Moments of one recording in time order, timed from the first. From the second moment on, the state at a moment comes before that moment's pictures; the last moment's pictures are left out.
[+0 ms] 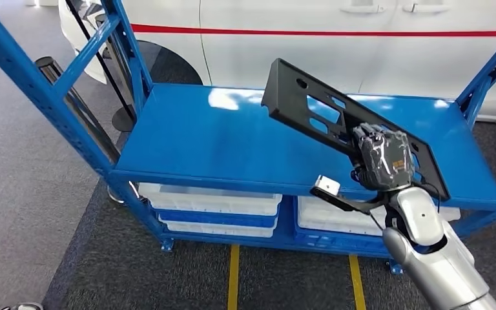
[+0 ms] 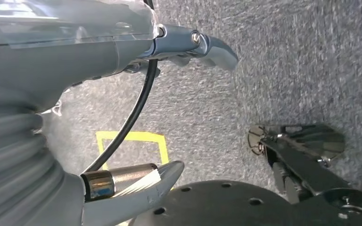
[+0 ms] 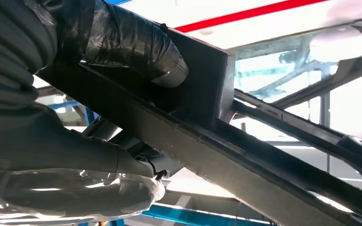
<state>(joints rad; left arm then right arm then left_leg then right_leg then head) 0.01 -0.24 1.25 -0.38 -1.34 -0.17 -0.04 -0.51 -0.34 0.57 -1.39 1.23 -0.44 -0.07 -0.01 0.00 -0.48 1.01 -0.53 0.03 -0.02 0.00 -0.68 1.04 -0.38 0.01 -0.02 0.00</state>
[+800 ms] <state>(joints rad) 0.02 -0.24 1.27 -0.38 -1.37 -0.19 -0.04 -0.53 -0.36 0.57 -1.43 1.19 -0.39 -0.07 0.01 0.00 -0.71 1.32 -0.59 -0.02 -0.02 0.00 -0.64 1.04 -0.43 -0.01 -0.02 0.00</state>
